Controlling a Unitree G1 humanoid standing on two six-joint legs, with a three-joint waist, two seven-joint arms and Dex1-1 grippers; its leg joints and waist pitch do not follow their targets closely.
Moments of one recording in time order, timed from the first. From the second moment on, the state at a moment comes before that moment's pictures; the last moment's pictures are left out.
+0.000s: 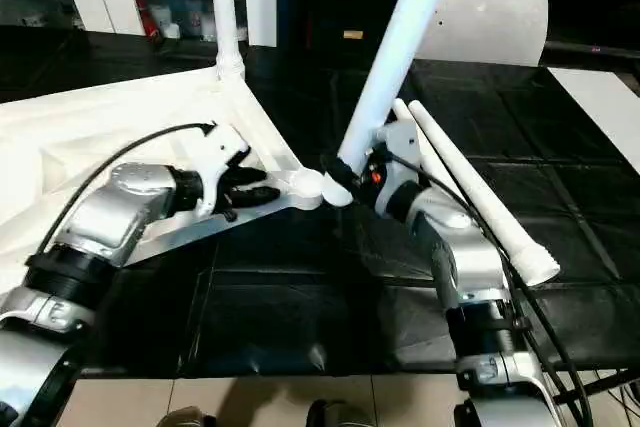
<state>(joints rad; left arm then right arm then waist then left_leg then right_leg) -0.71 0.32 -0.24 0.50 -0.07 0.46 -0.84 -0.48 -0.25 0.01 0.29 0.27 0.28 0.62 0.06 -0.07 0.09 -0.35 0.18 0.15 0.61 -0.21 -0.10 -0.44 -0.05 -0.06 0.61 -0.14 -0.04</state>
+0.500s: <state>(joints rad) -0.75 0.32 -0.29 0.64 0.00 0.38 -0.85 -0.48 -0.25 0.03 0.29 0.26 0.28 0.62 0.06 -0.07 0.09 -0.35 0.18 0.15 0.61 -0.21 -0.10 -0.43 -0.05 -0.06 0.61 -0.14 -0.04</state>
